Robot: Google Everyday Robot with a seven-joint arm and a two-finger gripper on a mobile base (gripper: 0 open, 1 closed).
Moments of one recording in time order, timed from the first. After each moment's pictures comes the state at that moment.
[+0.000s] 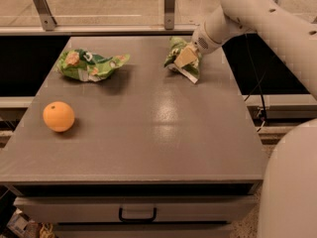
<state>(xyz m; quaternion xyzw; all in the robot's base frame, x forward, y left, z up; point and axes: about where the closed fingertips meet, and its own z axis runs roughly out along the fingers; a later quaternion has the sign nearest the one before) 0.751 -0.105 0.856 -0.45 0.83 0.07 0.33</state>
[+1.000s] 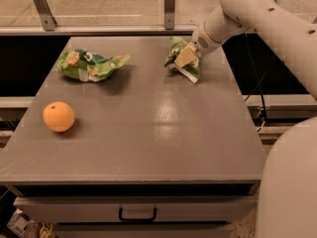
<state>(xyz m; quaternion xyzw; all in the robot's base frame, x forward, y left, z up) 0.751 -0.105 0.860 -0.45 0.83 0.07 0.33</state>
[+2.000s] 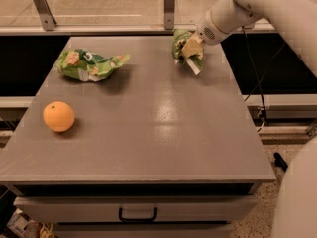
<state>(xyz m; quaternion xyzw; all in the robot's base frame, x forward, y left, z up) 0.736 -0.104 0.903 -0.46 0.81 0.06 0.35</state>
